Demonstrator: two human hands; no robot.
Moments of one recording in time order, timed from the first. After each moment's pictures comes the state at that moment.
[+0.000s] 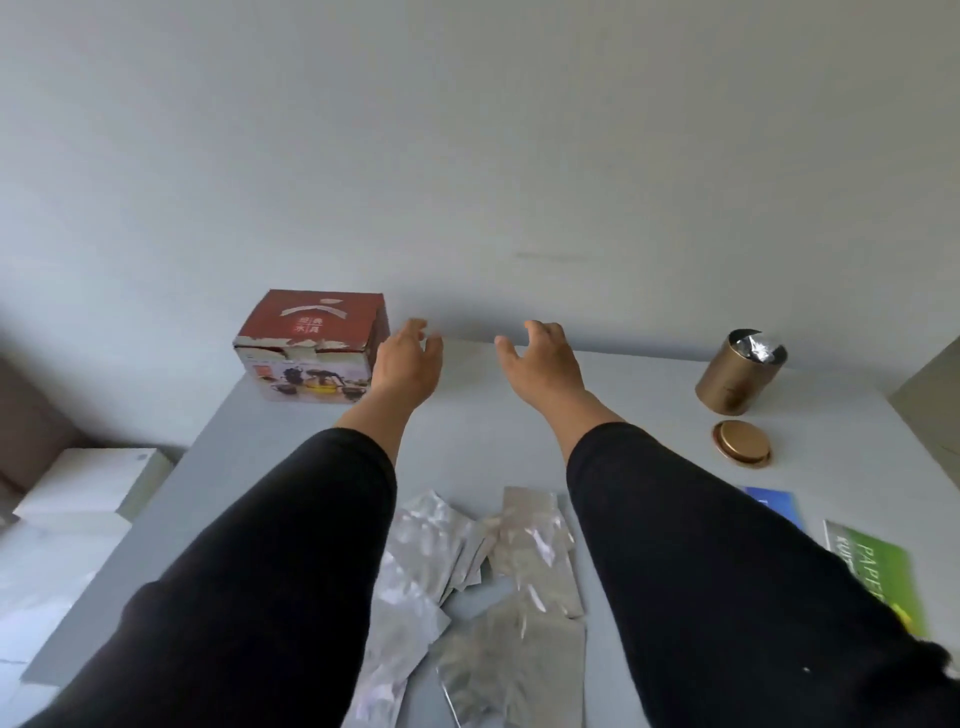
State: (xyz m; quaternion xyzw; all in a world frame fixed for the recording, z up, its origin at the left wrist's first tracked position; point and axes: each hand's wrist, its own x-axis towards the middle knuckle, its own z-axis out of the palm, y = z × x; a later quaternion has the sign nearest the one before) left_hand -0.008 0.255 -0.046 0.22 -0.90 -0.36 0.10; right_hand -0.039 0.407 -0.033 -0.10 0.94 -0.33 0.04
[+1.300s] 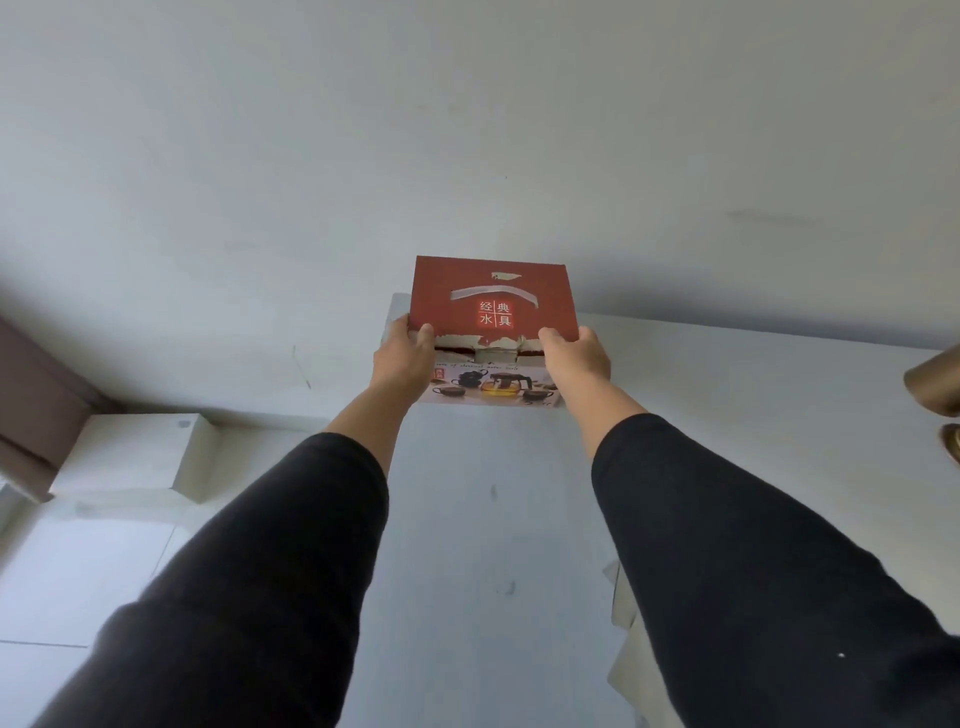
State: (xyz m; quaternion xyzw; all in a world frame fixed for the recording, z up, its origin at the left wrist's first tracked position) left_hand -0.035 -0.060 -0.125 0.30 -0.80 -0.52 0.00; right_hand -0.084 0.102 -0.121 0.18 0.86 -0.47 0.11
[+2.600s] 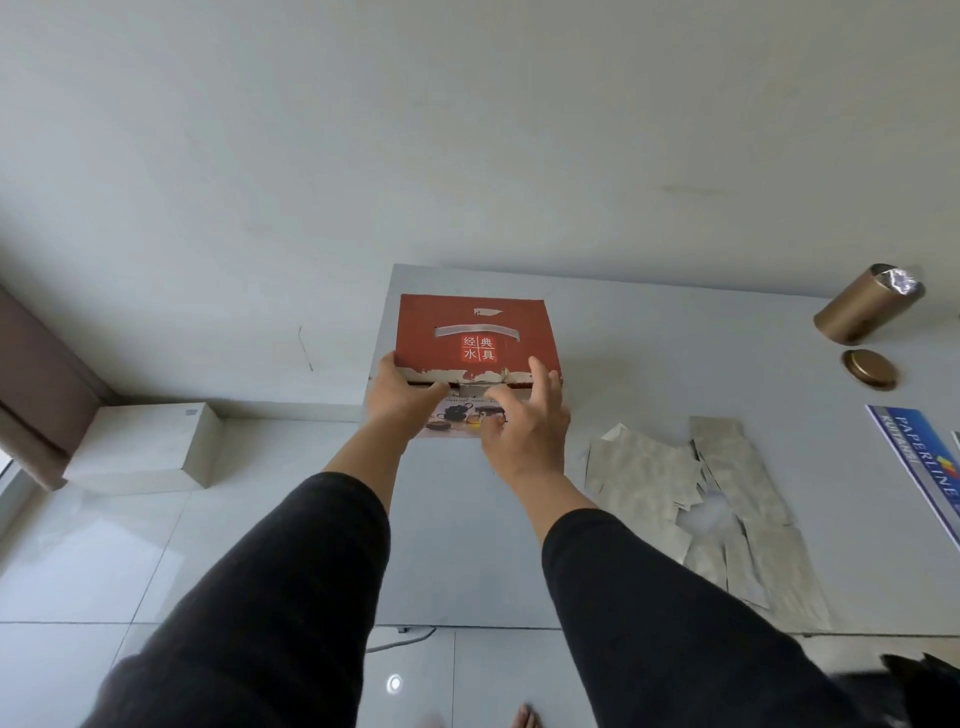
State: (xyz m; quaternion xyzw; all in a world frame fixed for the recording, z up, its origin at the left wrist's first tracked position) left_hand 0.140 -0.029 -0.123 0.31 -0.78 -0.54 -0.01; right_hand 0.140 0.113 -0.159 -0.07 0.96 -0.26 -0.07
